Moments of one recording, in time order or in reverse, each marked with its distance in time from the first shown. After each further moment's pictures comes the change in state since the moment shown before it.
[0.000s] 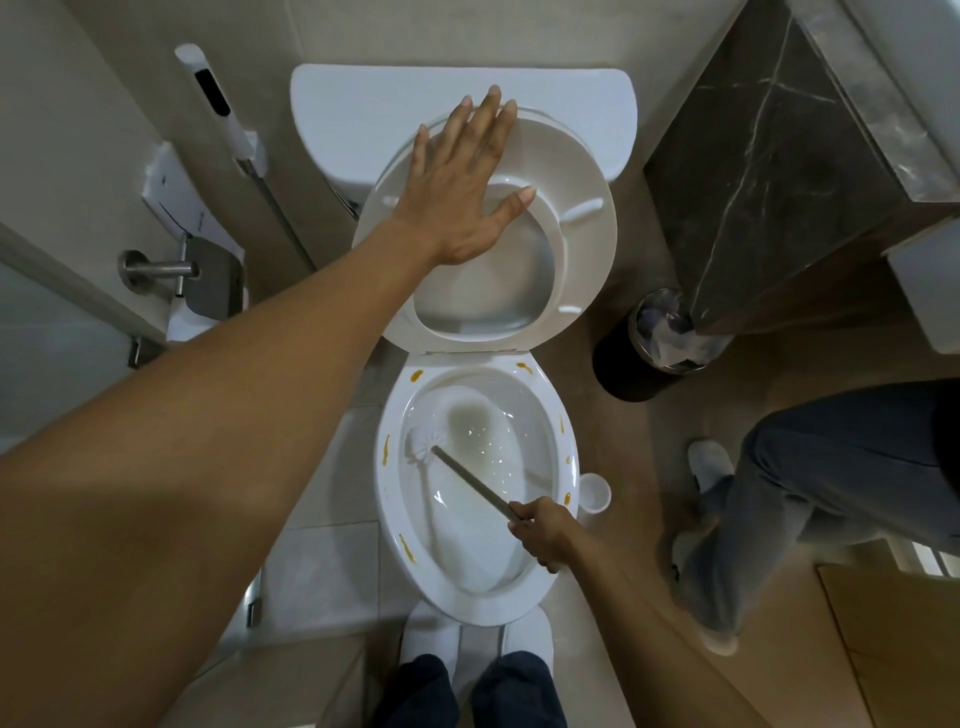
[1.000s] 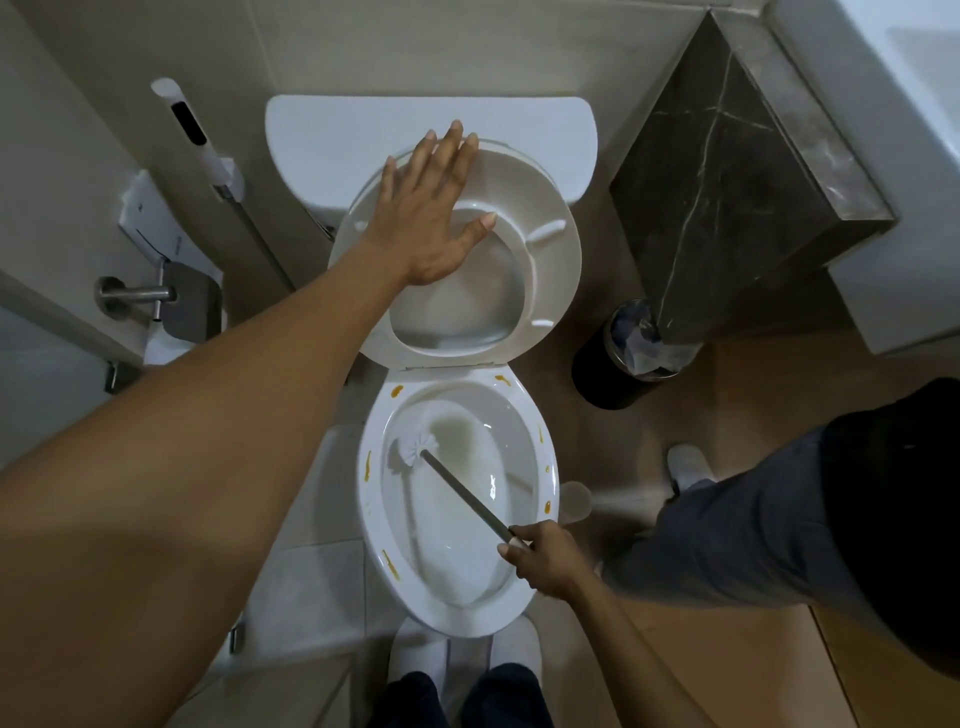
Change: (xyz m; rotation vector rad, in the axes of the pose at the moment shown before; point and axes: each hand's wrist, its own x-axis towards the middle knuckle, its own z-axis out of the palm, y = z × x) left_hand 0.000 0.003 -0.007 -0.003 -0.037 -0.011; right_hand -0.032 0.024 -0.002 -0.023 0.179 -0.162
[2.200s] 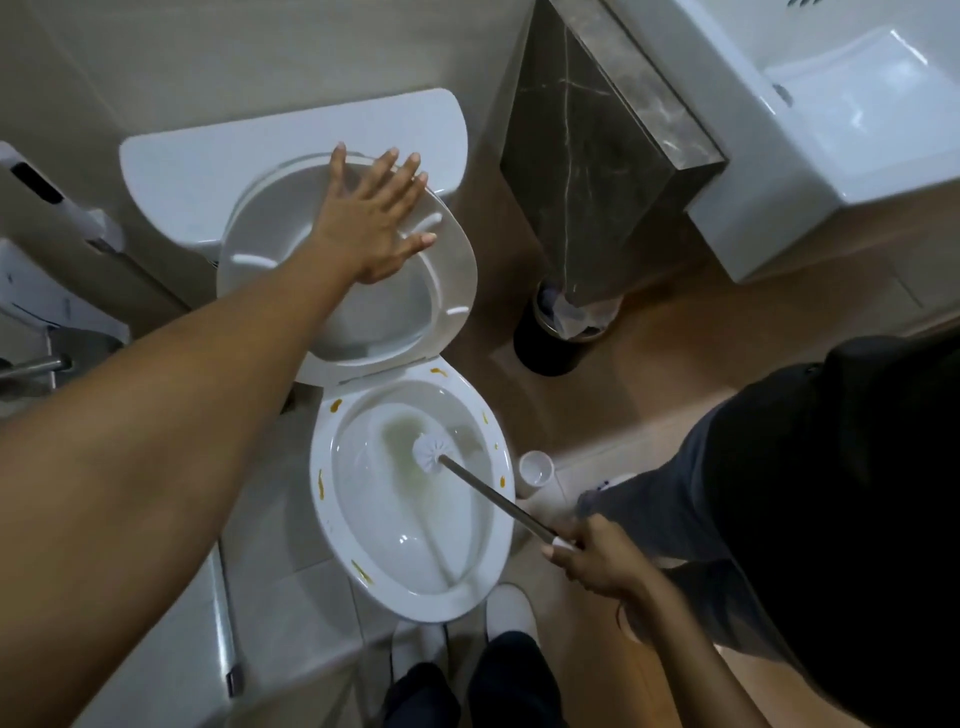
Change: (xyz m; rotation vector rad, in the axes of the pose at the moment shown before) left_hand 0.042 0.060 0.008 0.445 -0.141 0.244; right_hand -0.104 0.048 -0.073 -0.020 0.123 0.029
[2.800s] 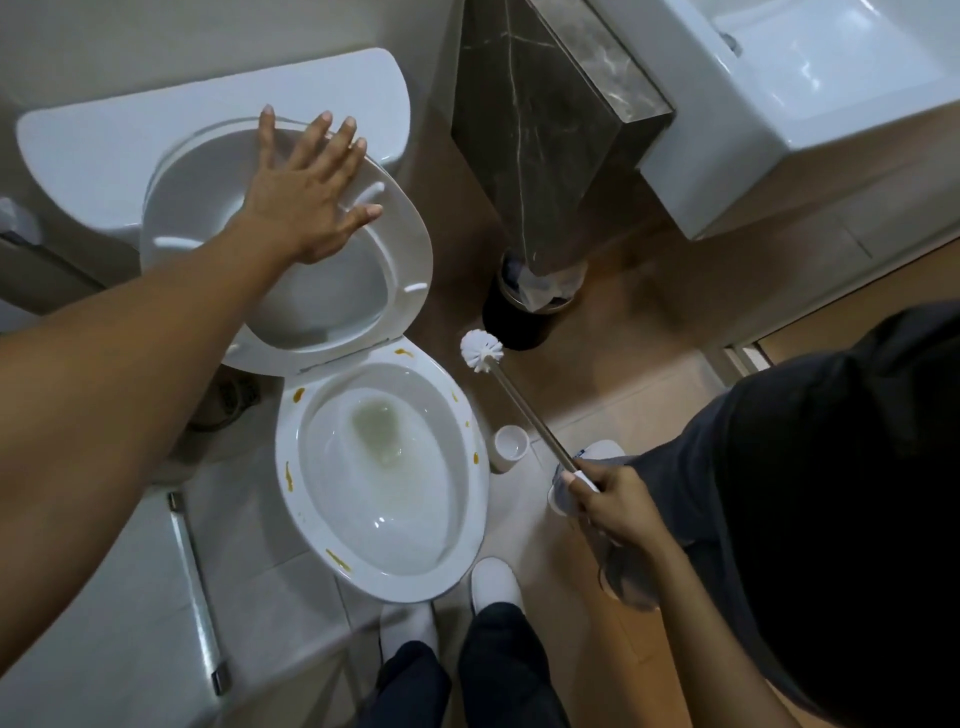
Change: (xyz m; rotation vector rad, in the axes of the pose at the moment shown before) left_hand 0.007 0.003 0.009 0.031 0.062 0.005; right_hand 0.016 0.055 -0.013 0.358 0.332 0.065
